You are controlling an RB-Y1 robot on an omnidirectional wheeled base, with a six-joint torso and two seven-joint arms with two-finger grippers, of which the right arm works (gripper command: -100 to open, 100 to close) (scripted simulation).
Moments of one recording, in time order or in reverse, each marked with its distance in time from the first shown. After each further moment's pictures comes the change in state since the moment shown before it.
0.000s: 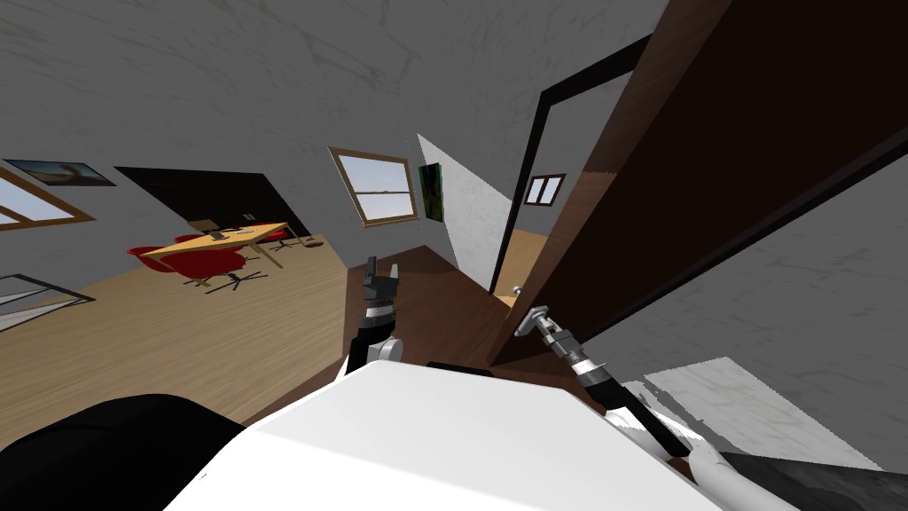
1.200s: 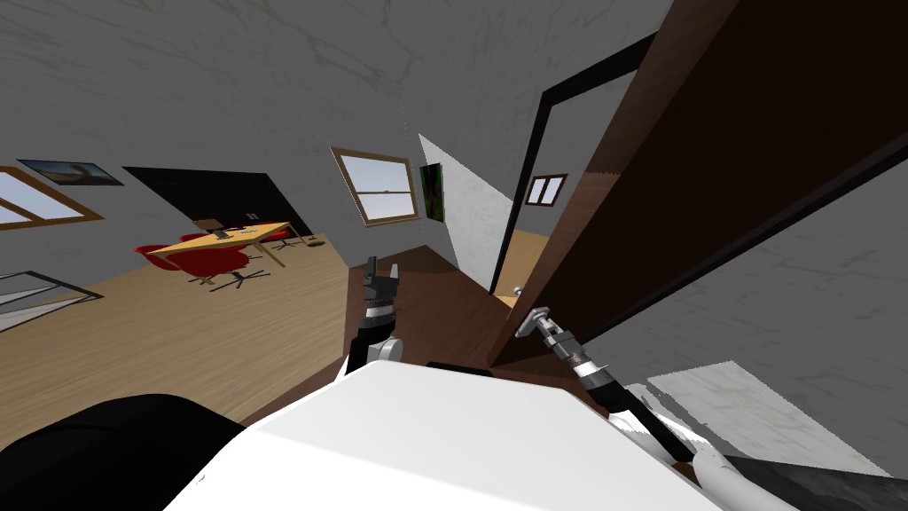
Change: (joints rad) arm 0.002 -0.006 0.011 0.010 0.007 -0.019 -0.013
